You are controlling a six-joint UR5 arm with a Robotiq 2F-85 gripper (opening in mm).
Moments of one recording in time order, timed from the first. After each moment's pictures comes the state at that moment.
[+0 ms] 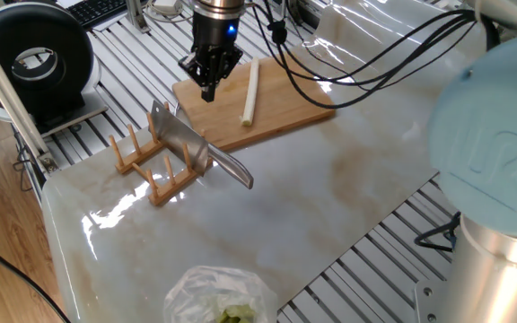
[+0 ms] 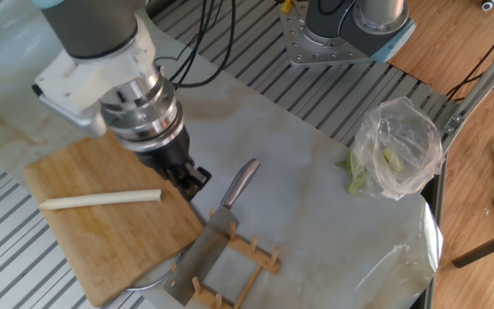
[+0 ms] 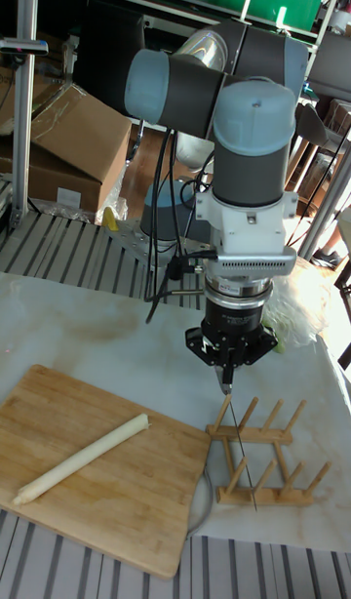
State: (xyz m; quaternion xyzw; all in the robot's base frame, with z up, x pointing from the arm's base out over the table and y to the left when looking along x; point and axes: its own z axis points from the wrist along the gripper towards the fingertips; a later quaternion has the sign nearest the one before) arm 0.622 0.106 0.156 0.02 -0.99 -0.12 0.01
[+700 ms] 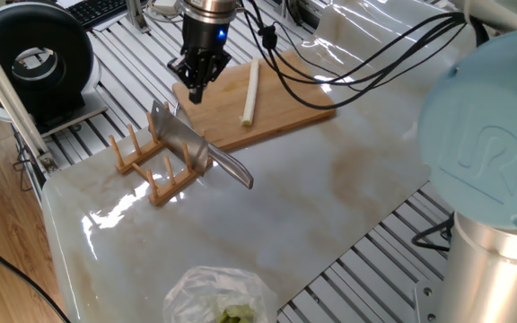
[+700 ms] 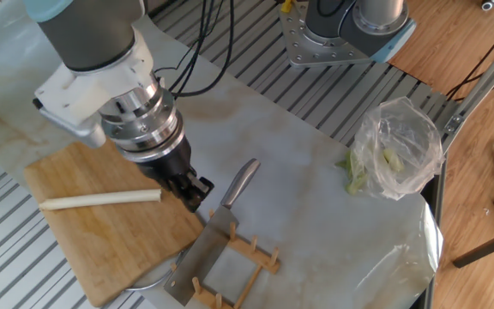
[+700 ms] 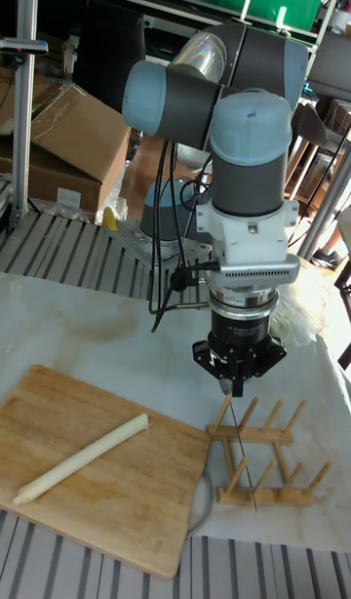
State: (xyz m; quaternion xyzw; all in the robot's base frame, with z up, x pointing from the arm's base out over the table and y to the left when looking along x) arm 0.645 0.121 0.148 0.02 -0.99 -0.14 -0.02
